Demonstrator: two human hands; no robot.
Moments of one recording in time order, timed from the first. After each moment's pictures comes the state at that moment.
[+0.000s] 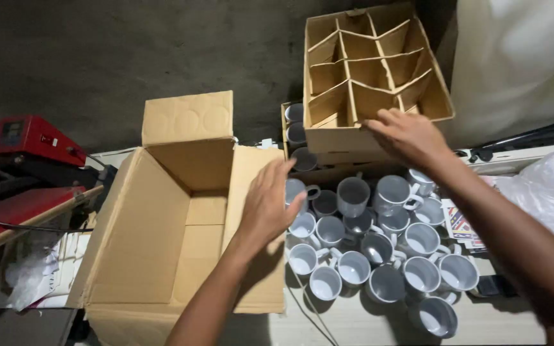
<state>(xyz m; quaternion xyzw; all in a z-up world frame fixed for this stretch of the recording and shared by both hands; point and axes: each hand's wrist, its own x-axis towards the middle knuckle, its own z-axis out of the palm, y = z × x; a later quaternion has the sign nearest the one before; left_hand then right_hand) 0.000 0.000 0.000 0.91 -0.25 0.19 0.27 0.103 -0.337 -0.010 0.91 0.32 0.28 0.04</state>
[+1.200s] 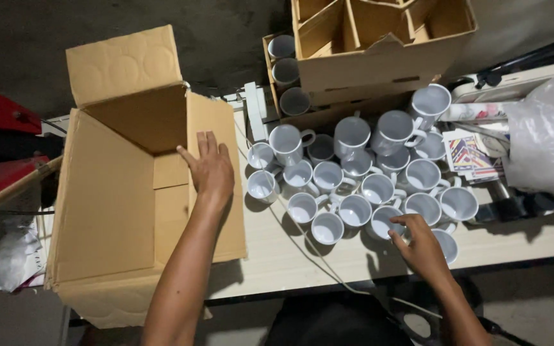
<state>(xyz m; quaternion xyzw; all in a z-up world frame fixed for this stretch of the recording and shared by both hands) 0.051 0.125 -0.138 0.98 -0.09 0.05 -0.19 -0.179 -0.290 -0.197 0.91 -0.07 0.04 -0.40</state>
